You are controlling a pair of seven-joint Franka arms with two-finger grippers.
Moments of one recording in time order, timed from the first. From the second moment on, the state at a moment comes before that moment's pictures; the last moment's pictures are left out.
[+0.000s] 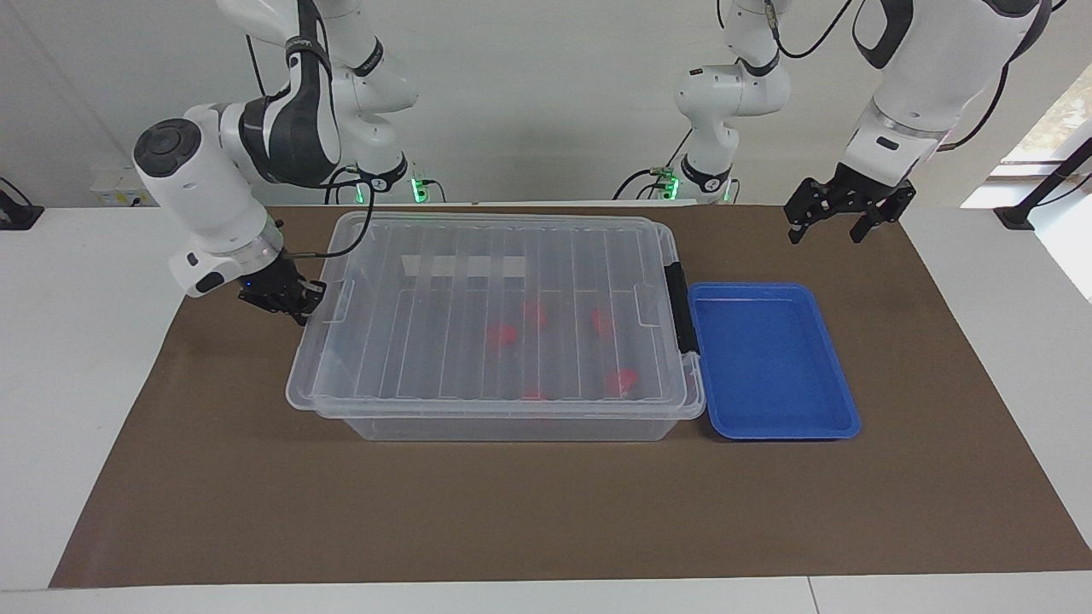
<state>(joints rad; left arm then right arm) -0.03 -0.01 -0.11 -1.59 -0.02 1.59 -0.09 0.12 0.10 -0.14 -1.84 0.06 1.90 0.04</state>
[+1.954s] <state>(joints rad) -0.03 -0.01 -0.11 -1.59 -0.02 1.59 -0.09 0.11 0.10 -0.15 -1.59 0.05 1.60 0.05</state>
